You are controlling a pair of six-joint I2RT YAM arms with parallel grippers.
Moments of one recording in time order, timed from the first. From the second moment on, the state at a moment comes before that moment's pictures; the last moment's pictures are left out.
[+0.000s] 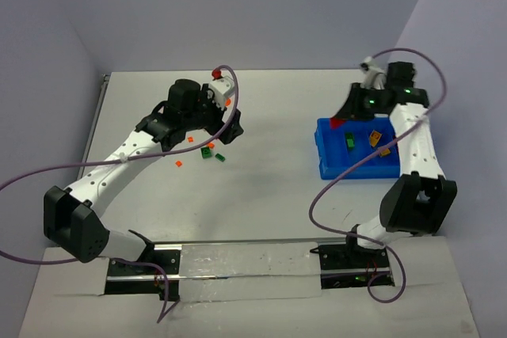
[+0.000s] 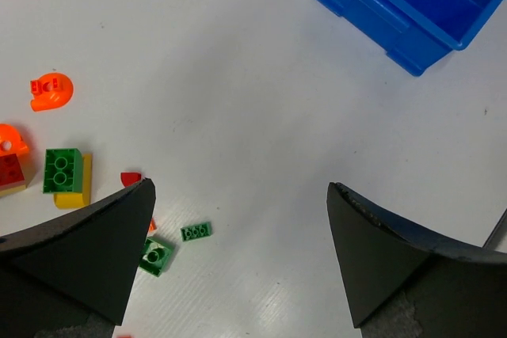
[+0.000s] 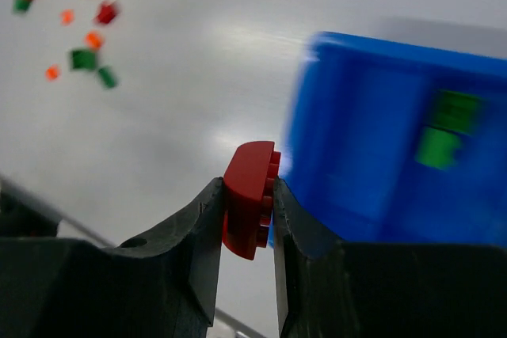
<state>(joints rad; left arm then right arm) -0.58 1.40 1.24 -0.34 0.29 0.10 -0.14 1.50 1.44 -0.89 -0.61 -0.03</state>
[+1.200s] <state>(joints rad) -0.53 1.50 1.36 -0.40 0.19 -0.07 -0.56 1.60 1.31 -0.64 0.08 -0.11</state>
